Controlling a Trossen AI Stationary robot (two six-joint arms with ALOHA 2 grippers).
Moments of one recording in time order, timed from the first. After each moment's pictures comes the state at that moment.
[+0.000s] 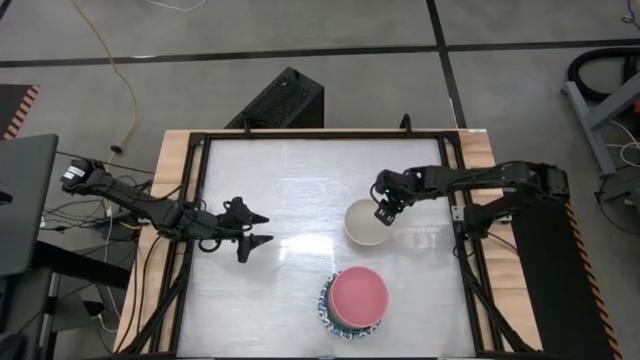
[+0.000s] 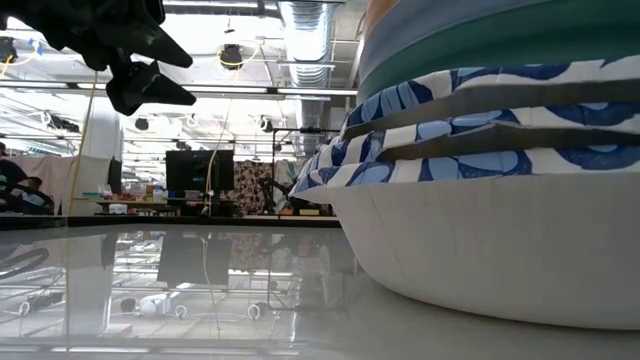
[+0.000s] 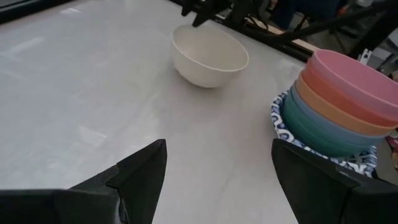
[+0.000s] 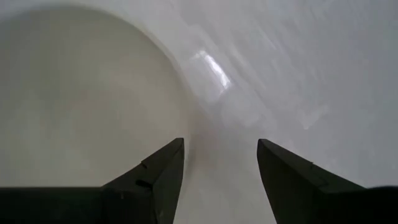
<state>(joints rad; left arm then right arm) -0.35 0.84 0.44 0.03 -0.46 -0.54 -0.19 1.27 0.81 -0.69 0.15 0.43</state>
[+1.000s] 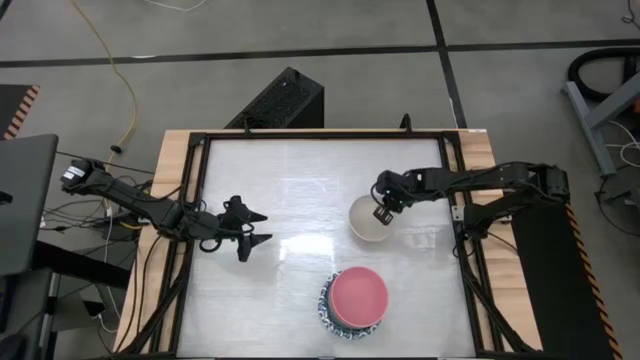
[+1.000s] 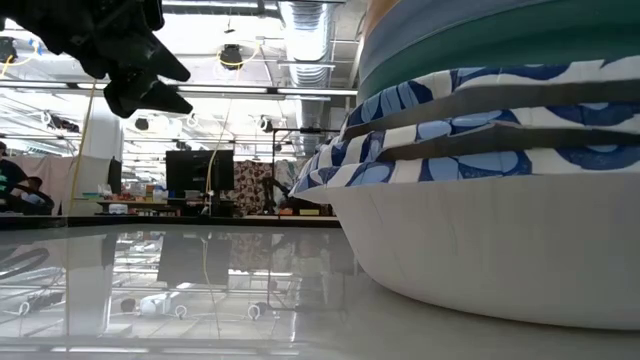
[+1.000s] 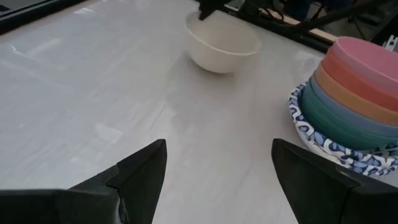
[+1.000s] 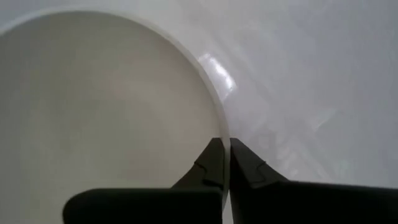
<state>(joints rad) -0.35 0.84 0.44 -0.02 -0.50 -0.52 -0.21 1.26 0.75 -0.61 0.15 0.45</state>
